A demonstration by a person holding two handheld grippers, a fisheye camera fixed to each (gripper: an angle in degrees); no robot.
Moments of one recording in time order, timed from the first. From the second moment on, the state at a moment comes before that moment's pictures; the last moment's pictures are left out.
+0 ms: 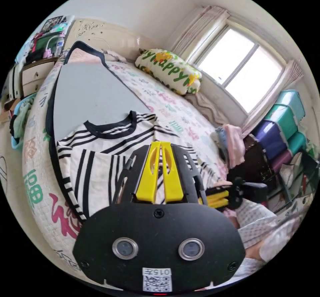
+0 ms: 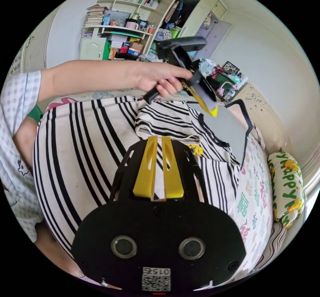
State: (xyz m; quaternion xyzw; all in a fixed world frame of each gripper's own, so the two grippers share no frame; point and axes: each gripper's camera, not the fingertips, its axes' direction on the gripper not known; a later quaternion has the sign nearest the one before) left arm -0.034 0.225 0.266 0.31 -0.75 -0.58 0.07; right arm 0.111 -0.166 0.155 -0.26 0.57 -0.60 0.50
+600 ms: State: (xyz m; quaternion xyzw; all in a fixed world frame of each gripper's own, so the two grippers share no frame) left arm -0.085 0.268 0.343 0.12 -0.64 -0.73 0.19; right arm 0.157 -0.349 0.194 -0.24 0.70 -0.39 0.54
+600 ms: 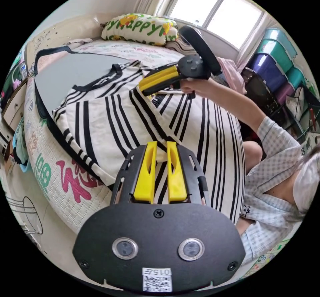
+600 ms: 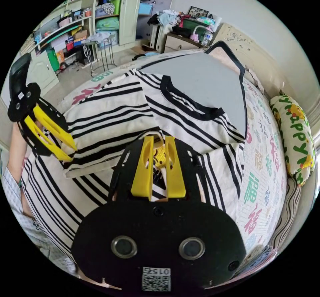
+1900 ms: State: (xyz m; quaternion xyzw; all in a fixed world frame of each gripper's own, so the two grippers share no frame) left arm -0.072 0.217 0.417 -0.03 -0.68 -0.72 0.12; right arm 0.146 -0.208 0.206 -0.32 0.62 -0.51 0.50
